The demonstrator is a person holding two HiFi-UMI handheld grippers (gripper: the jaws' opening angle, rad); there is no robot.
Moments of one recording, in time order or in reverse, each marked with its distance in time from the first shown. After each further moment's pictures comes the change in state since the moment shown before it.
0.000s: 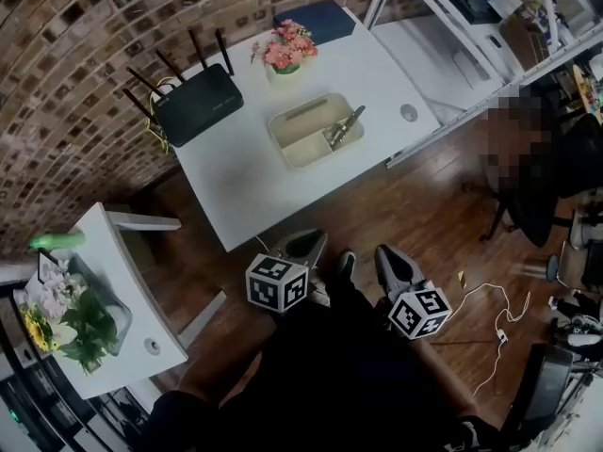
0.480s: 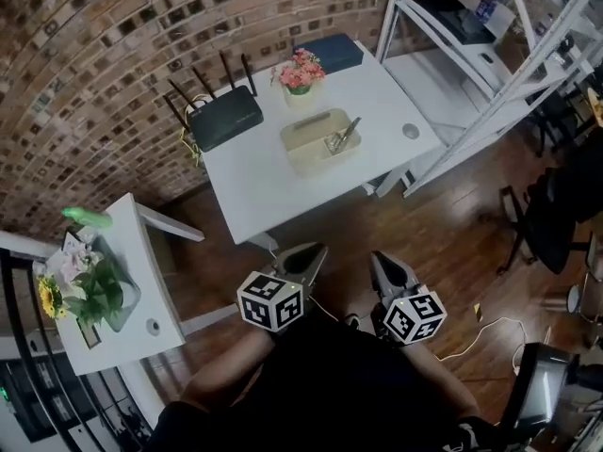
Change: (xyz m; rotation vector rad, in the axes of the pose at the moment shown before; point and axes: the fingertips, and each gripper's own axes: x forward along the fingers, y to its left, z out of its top) left arm -0.053 -0.092 -0.001 0.070 -0.161 0.060; right arm -0.056 0.015 -0.002 -0.058 -0.093 0.175
